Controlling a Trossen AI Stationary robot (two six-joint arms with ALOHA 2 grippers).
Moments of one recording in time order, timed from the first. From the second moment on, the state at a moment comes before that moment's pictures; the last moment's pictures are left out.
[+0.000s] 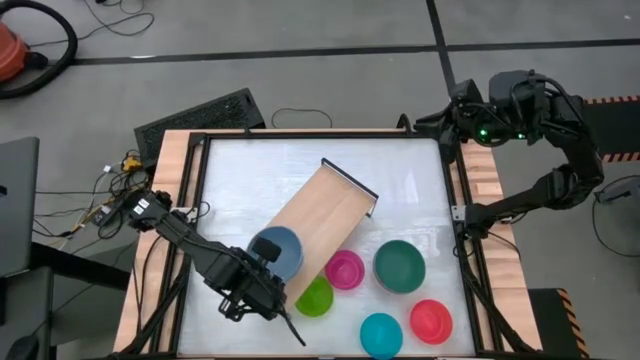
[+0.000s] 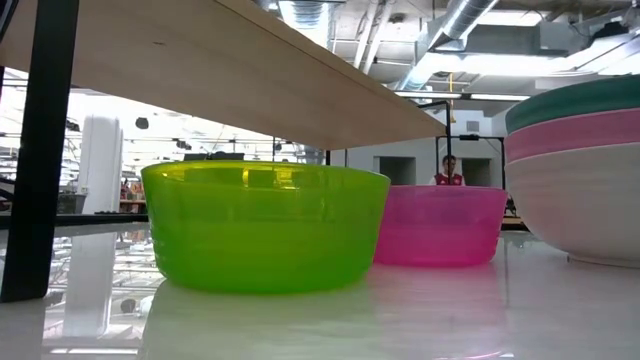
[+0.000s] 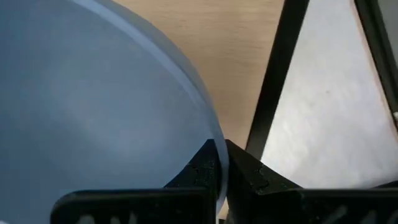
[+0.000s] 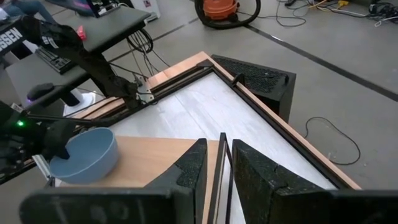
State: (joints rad) left arm -0.57 1.85 1.93 -1.57 -0.13 -0.08; right arm -0.23 1.23 2.03 -1.25 0.13 0.31
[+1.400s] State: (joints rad) left arm -0.54 1.84 1.93 -1.57 -0.04 0.04; right arm -0.23 1.24 2.03 -1.26 0.13 0.28
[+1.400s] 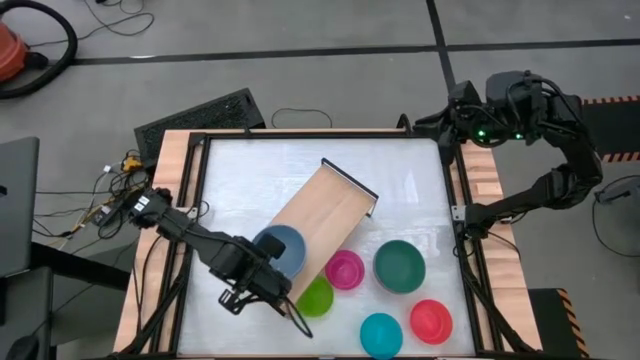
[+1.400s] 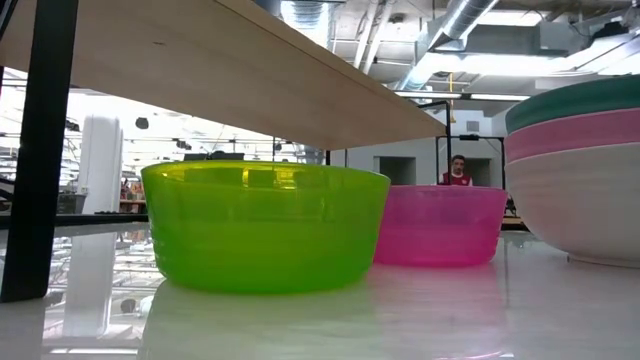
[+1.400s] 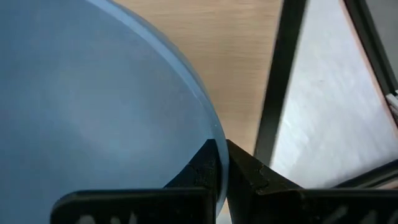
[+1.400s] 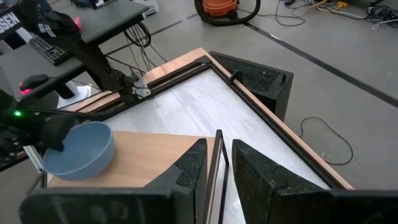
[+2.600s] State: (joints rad) left arm -0.55 1.84 1.93 -1.57 -0.05 -0.02; right arm -0.23 1.24 2.03 -1.26 0.13 0.28
